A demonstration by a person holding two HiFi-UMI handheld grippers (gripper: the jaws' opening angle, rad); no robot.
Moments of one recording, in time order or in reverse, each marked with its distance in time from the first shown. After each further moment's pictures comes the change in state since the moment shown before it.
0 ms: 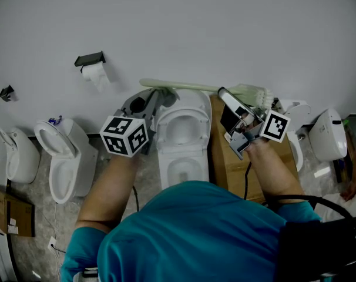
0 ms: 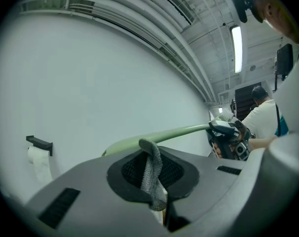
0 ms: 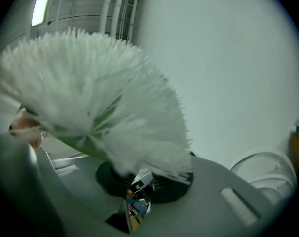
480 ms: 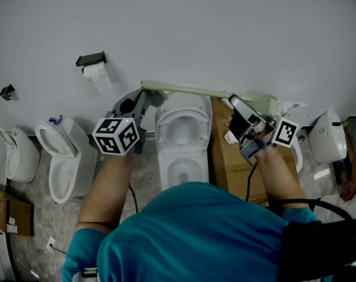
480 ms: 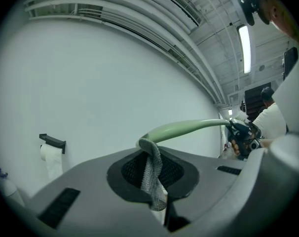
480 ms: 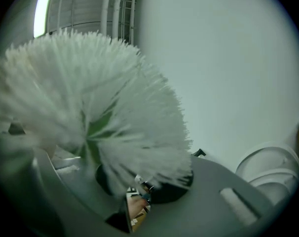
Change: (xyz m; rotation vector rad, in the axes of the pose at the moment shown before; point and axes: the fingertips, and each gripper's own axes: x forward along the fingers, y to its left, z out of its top) left arm -0.016 0.015 -0.008 -0.024 -0.026 0.101; right arm -0.052 0.024 0.008 0.034 -0.010 0.109
